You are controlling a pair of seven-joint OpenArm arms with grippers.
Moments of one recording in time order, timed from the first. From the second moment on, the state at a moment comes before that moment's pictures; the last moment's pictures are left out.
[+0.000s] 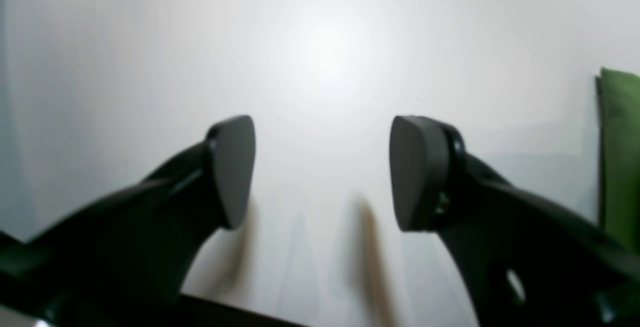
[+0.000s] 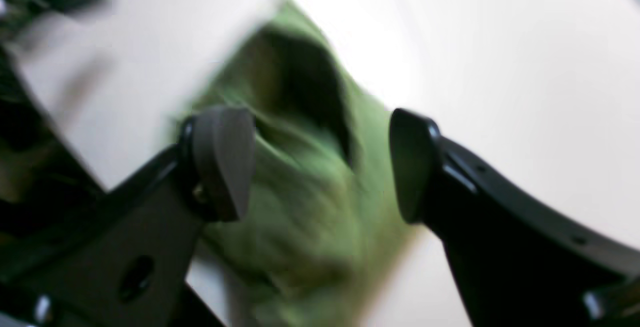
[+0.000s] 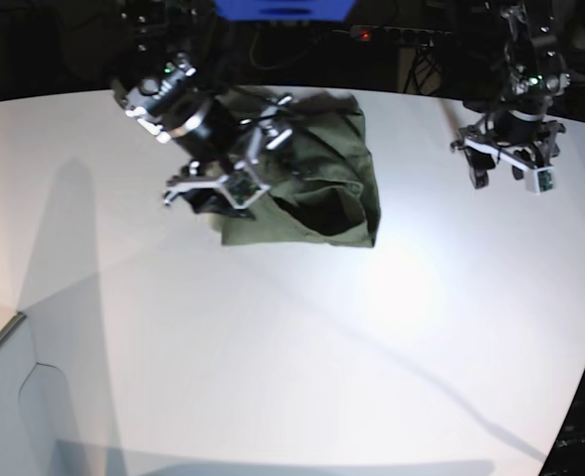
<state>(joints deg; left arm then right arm) 21.5 -6.2 -21.2 91.1 -14.8 -10.4 22.0 -22.6 -7.7 -0.7 107.6 -19.2 39.4 -19.1</state>
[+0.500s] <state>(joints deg) 21.2 -6.1 -22.0 91.1 -14.9 -10.5 22.0 -22.6 -7.6 7.2 104.1 -18.5 39.4 -18.4</state>
